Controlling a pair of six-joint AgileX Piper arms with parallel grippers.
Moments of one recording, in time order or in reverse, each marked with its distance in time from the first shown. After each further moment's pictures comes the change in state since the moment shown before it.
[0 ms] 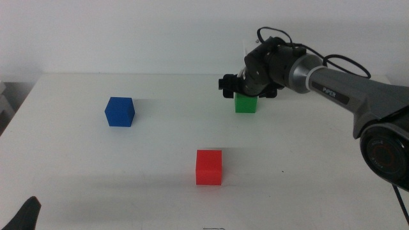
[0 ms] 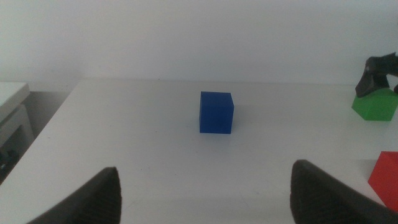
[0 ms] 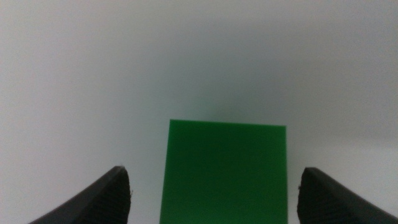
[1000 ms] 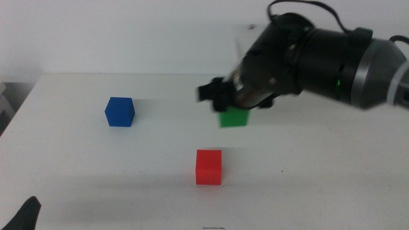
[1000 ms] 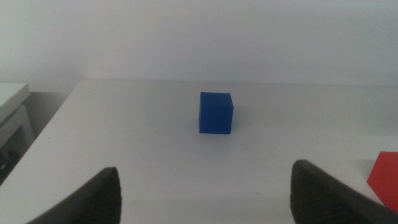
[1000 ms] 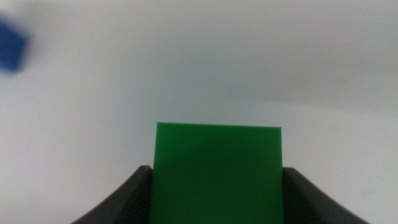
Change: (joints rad) left arm 0.000 0.000 0.000 0.000 0.000 0.000; right arm 0.278 -0.546 0.479 -0.093 0.108 0.172
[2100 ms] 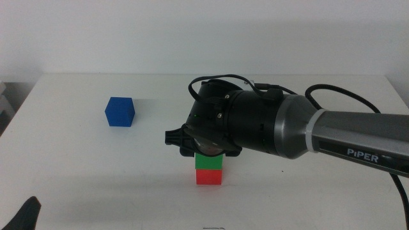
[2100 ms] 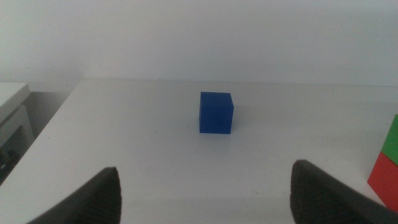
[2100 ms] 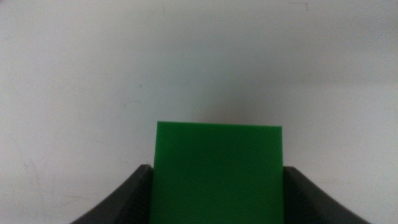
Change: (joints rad) left arm 0.000 0.000 0.000 0.000 0.000 0.000; right arm 0.167 0.146 0.012 -0.093 0.047 0.376
